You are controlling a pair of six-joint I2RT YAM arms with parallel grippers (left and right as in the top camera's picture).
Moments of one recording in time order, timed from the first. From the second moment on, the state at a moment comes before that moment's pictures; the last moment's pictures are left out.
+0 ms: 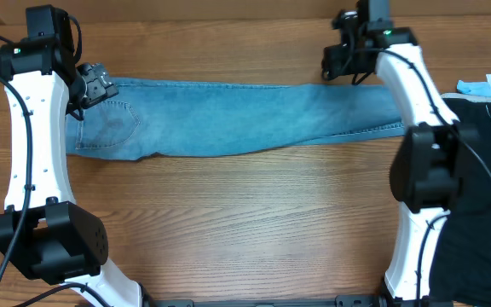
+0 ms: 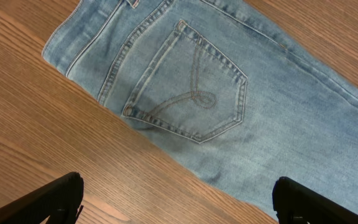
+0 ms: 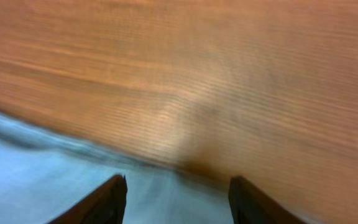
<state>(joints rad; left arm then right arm) 0.18 1.87 1.88 -1.26 -0.17 -0.39 0.06 2.26 2.03 -0.85 -0.20 -0.05</state>
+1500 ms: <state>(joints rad) 0.18 1.87 1.88 -1.26 -0.17 -0.39 0.46 2.54 2.07 -0.46 -0.36 -0.86</state>
